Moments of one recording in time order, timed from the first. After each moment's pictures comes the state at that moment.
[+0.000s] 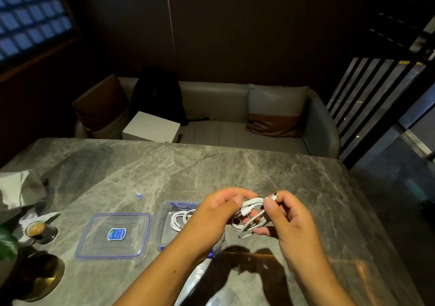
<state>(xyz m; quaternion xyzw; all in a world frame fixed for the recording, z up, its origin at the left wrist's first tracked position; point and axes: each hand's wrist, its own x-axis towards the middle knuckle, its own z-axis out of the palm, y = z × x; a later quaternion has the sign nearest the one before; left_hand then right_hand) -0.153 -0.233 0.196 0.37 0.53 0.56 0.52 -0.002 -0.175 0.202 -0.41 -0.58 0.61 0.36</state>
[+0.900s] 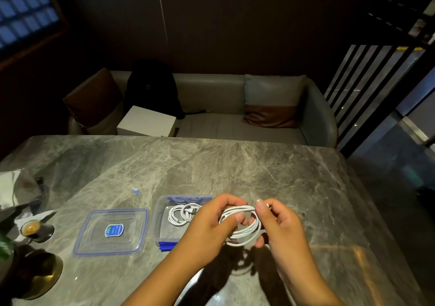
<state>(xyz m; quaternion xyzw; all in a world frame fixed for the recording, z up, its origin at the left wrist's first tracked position) -0.146 -0.246 0.168 0.46 0.59 0.52 0.43 -0.002 -0.181 0.173 -0.43 -0.55 0.62 0.35</state>
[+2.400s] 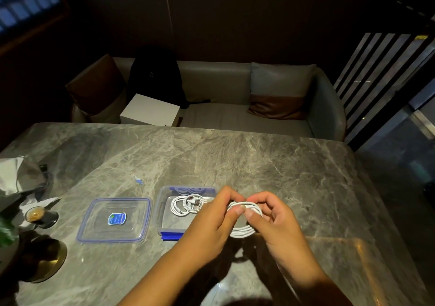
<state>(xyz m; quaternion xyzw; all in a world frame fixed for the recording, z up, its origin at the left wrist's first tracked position) -0.150 -0.247 0.151 0.53 0.62 0.46 0.35 -0.005 -0.178 0.157 -0.37 -0.54 0.70 0.29</state>
